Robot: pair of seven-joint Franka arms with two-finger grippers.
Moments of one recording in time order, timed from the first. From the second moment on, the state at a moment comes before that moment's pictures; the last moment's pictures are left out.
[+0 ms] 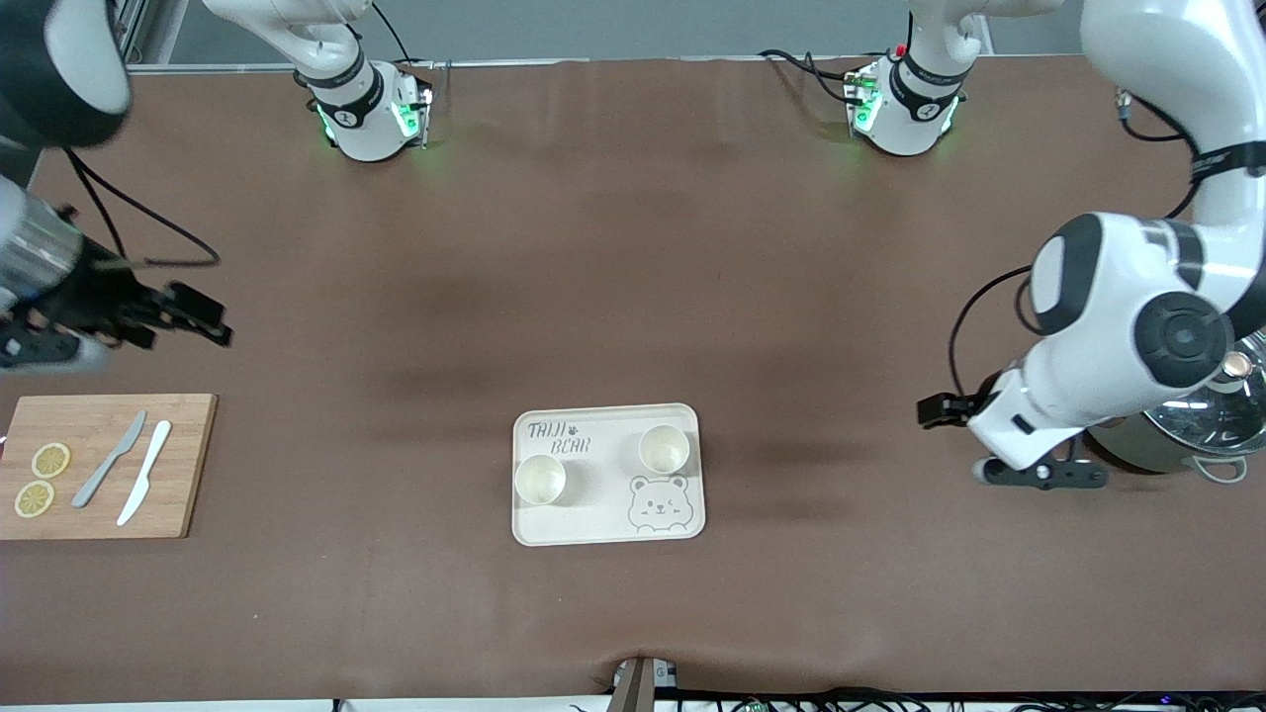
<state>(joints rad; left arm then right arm) -0.14 0.48 -0.09 -1.45 0.00 1.89 -0.20 0.01 0.18 0.05 -1.58 0.09 1.82 0.07</state>
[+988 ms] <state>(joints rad) -0.41 0.68 -0.09 -1.40 -0.18 2.21 -0.61 0.28 0.67 0.05 -1.35 0.10 2.24 0.47</state>
